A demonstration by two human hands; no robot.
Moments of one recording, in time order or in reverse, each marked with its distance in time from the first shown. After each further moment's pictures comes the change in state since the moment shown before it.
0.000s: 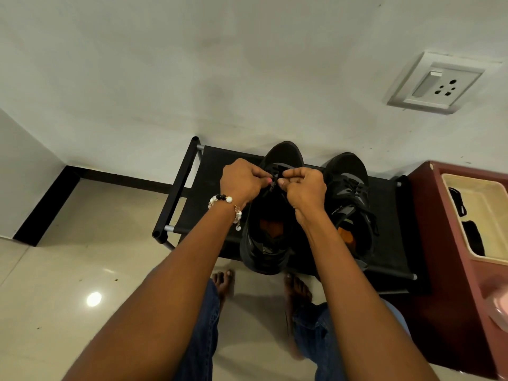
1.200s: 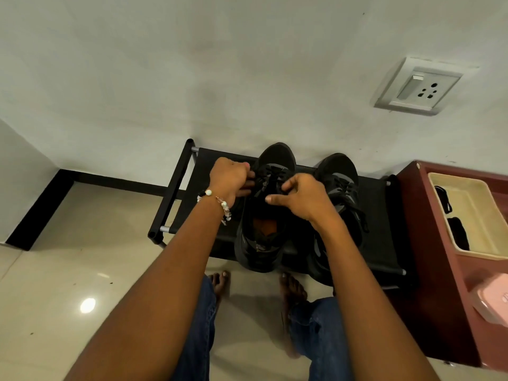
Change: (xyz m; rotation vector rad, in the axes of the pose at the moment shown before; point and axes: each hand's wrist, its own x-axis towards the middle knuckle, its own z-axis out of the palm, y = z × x) left_hand 0.001 0.010 -0.010 -0.453 0.017 -0.290; right_hand -0.027 -0.022 -0.051 -0.421 -0.334 -0.128
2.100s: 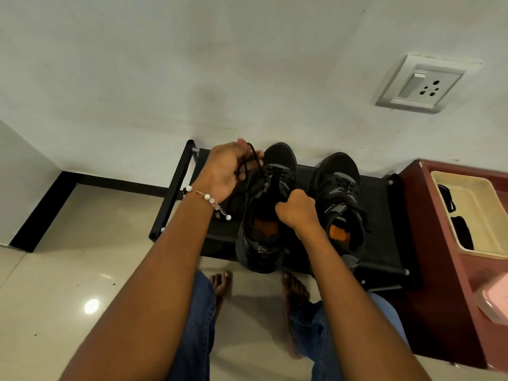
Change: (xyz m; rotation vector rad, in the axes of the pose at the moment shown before) left_hand -0.003 0.015 -0.012 -0.311 -0.258 0.133; right_hand 0.009 0.013 0.032 -0.049 0.033 0.169
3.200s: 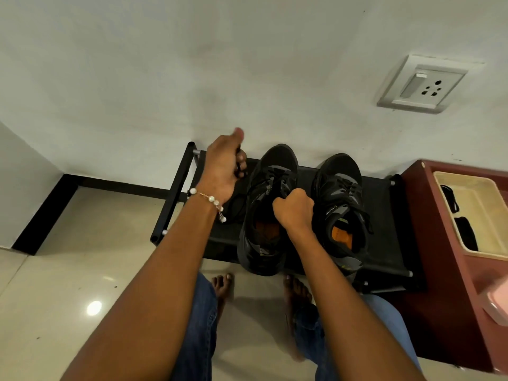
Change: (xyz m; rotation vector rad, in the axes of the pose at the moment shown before) left_hand -0.001 0.004 0.002 -0.021 0.137 0.090; right_hand 0.007 -0.003 0.018 0.107 0.192 0.030
